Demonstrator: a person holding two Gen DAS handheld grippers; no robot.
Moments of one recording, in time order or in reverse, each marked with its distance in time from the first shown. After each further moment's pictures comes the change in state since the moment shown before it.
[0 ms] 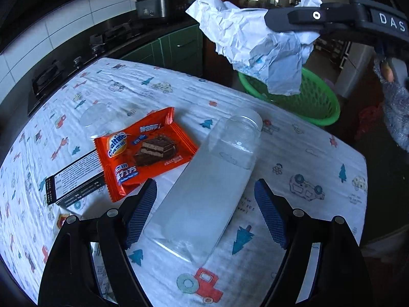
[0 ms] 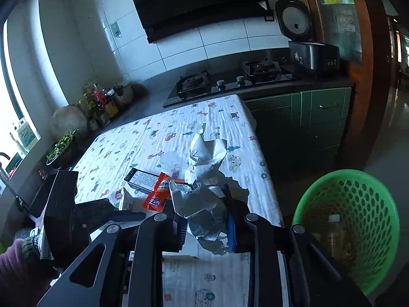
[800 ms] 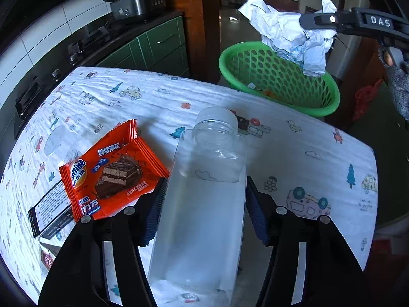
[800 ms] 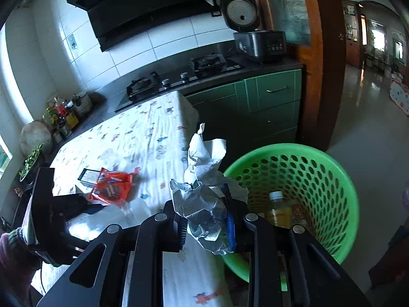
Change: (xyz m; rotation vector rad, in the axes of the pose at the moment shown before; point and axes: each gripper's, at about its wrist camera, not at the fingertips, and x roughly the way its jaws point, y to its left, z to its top) left arm 0.031 -0.027 0.019 0.077 0.036 -0.009; right arm -0.041 -0.099 -0.032 0.126 0.009 -0.193
